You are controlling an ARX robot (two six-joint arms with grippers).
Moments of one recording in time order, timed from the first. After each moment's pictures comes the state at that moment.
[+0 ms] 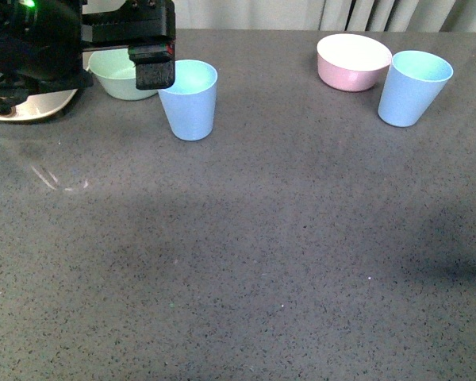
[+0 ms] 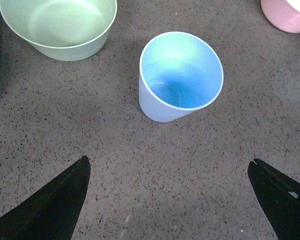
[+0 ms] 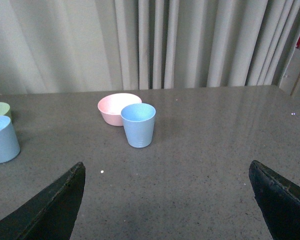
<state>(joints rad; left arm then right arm) -0.32 1.77 0.97 0.11 0.05 -0.22 0.00 0.00 0.02 0.00 0.00 0.00</state>
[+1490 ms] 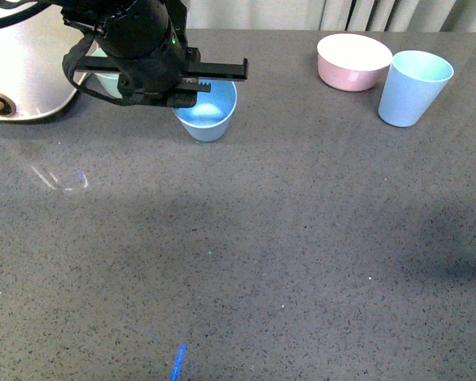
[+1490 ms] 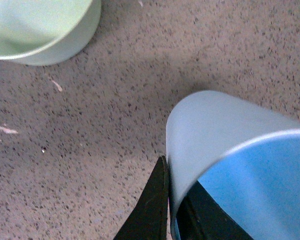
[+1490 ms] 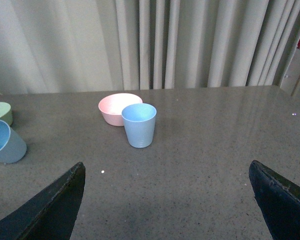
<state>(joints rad) -0.42 2.17 1.44 -0.19 -0.16 -0.26 0.00 0.00 0.02 0.00 0.00 0.00</state>
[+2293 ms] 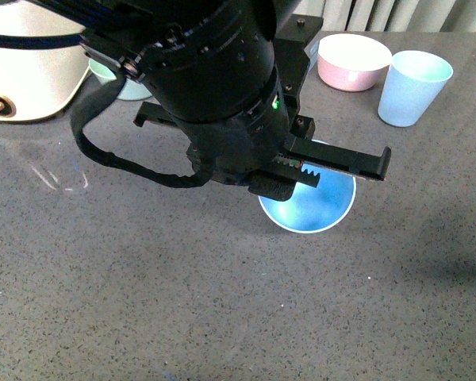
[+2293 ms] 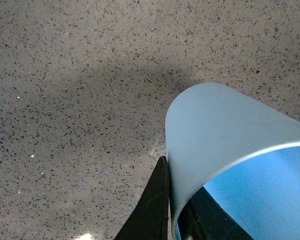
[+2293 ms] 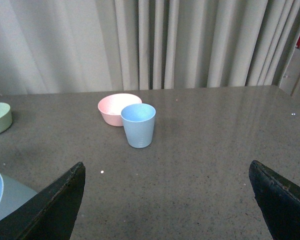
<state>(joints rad) -0.68 1.94 1.21 -0.30 0.01 -0.23 0.00 0.00 0.02 0.00 0.00 0.00</state>
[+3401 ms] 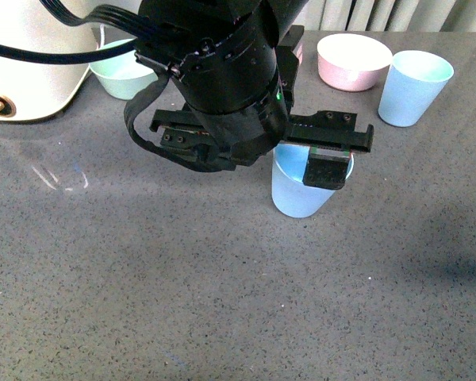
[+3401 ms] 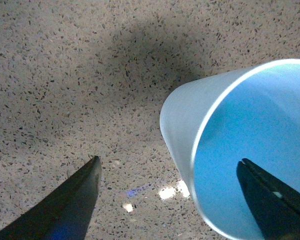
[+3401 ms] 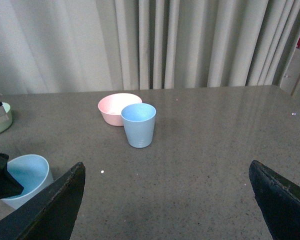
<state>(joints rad) -0.64 2.07 1.33 -0.30 0.03 -0.31 0.00 0.00 0.02 0.00 0.00 0.00</state>
